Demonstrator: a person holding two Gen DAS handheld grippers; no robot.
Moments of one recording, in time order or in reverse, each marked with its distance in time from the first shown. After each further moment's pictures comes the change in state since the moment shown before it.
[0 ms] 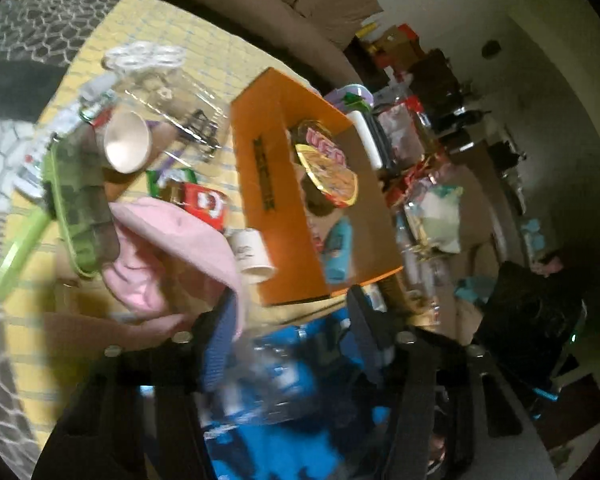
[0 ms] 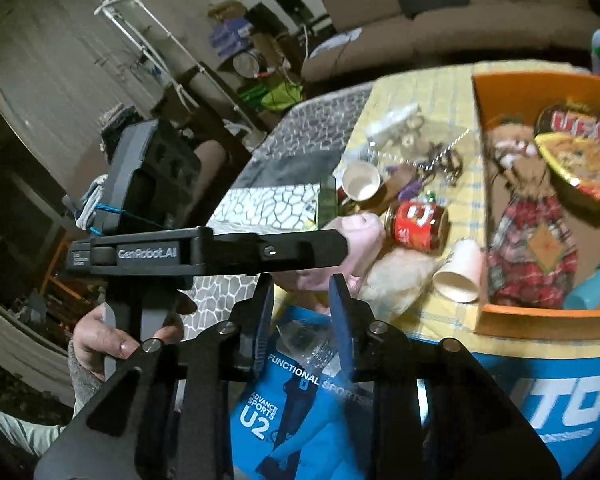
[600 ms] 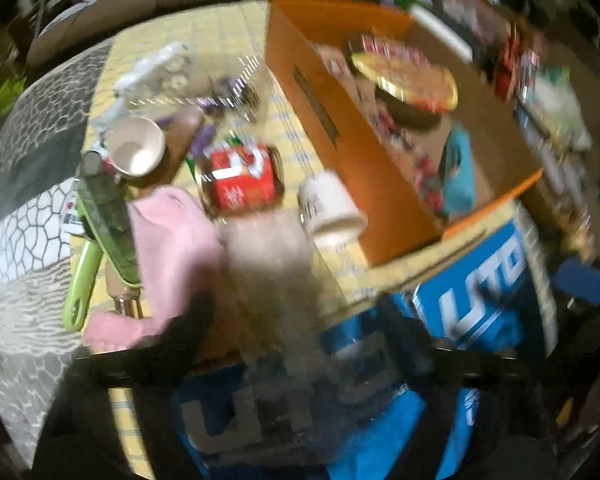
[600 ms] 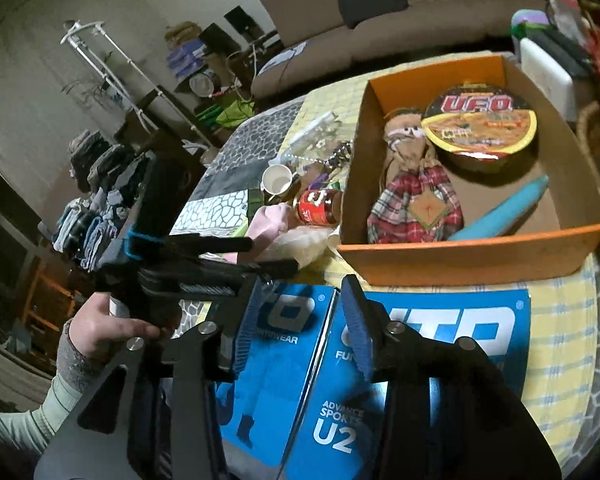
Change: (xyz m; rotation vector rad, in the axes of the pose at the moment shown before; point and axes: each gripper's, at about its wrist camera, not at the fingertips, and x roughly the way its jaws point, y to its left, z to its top) left arm 0.081 -0.038 -0.019 0.341 0.200 0.610; right arm -0.072 -0.056 -0.034 0.107 -0.047 -0.119
